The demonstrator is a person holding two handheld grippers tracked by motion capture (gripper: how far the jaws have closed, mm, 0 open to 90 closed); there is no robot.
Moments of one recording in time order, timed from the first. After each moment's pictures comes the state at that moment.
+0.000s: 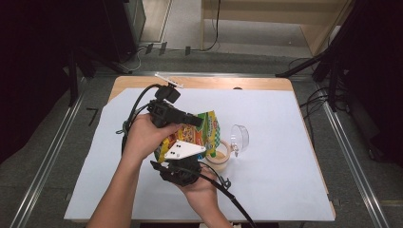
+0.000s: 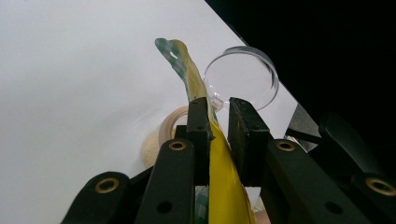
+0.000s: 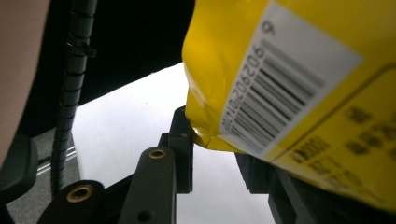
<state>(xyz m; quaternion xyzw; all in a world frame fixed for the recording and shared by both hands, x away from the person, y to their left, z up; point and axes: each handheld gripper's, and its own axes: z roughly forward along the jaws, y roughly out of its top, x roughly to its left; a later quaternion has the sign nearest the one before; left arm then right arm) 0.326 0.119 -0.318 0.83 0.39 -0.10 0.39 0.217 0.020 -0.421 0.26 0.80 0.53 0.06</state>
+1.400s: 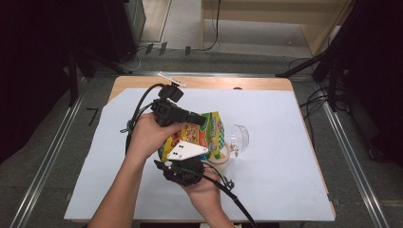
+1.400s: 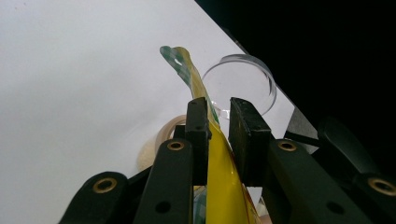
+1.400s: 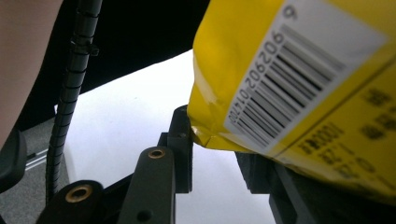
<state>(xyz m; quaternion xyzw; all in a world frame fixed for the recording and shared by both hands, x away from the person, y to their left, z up) 0.331 0.114 -0.321 0.83 0.38 -0.10 0.41 0.216 0.013 -0.420 0.26 0.81 0.52 0.09</state>
